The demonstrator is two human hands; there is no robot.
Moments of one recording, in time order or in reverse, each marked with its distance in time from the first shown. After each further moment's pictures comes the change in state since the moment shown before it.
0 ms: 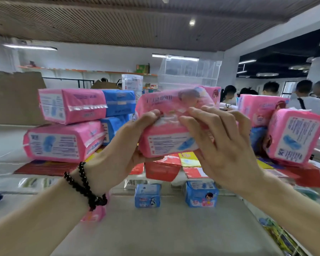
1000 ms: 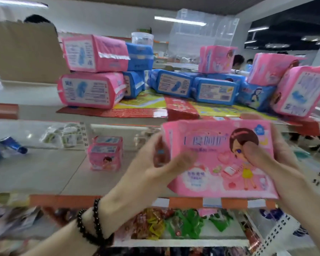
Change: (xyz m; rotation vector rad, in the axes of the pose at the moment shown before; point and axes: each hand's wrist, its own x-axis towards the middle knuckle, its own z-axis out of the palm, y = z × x) left_hand -0.144 -0.078 -0.037 0.210 -0.228 0.147; right_hand -0.053 -0.080 -0.126 1.572 -0.303 1.186
